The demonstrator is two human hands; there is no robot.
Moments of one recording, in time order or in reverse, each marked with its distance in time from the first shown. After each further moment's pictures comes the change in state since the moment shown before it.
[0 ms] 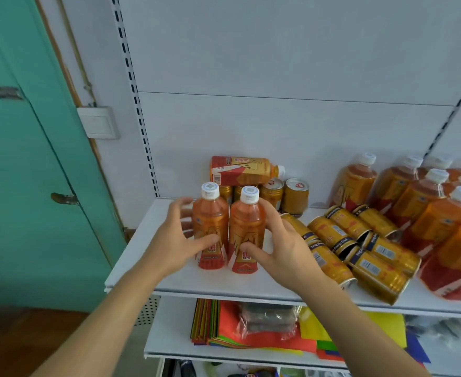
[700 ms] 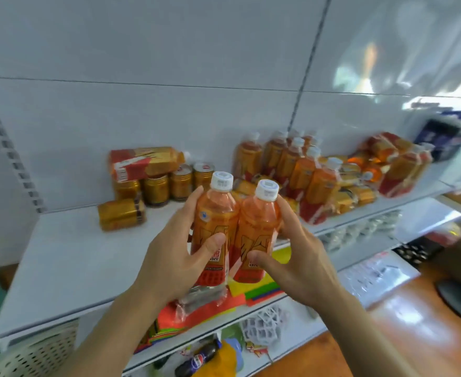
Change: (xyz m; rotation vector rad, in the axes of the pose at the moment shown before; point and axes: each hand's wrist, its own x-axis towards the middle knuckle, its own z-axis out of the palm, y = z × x) left_hand -0.058 0.077 0.076 -0.031 -0.250 0.494; right_hand -0.155 -0.041 -0.095 -0.165 0.299 0.270
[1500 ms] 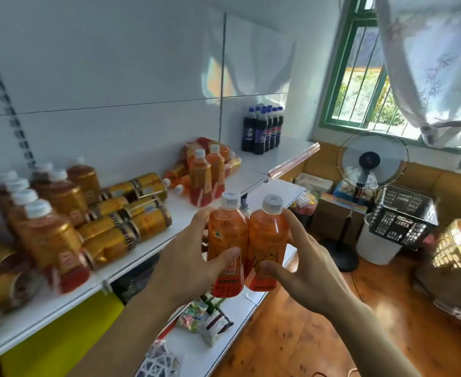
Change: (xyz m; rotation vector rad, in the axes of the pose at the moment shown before) left_hand 0.121 0.251 0.434 -0.123 -0.428 0.254; right_hand -0.151 0.326 -0.327 -0.247 0.230 0.399
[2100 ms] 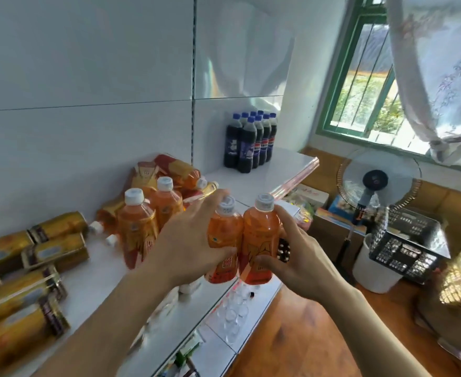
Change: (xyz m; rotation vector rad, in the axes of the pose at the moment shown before) left_hand 0.282 -0.031 0.082 0.285 -0.035 0.096; right_hand 0.244 0.178 -0.002 -0.002 -0.120 0.066
